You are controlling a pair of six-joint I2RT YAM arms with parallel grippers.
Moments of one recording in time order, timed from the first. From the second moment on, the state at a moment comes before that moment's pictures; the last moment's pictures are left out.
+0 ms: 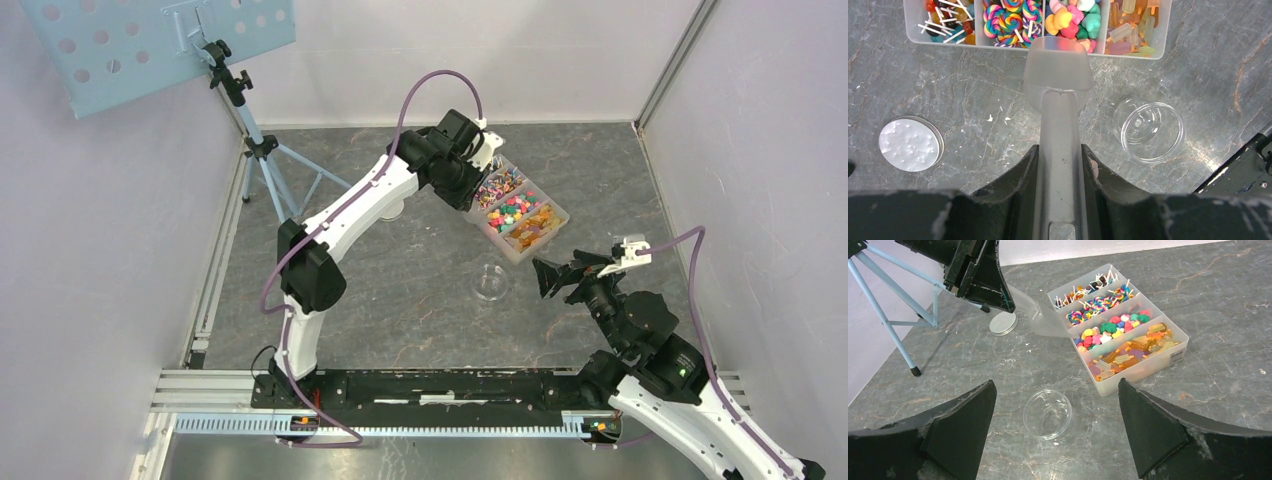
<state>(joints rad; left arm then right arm) -0.75 2.05 2.12 -1.02 0.11 0.05 0.80 0.24 0.57 -0.41 0.46 0.34</state>
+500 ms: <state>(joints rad) -0.76 2.16 2.24 -1.05 0.12 0.05 0.80 0.22 0.56 -0.41 0.48 0.34</state>
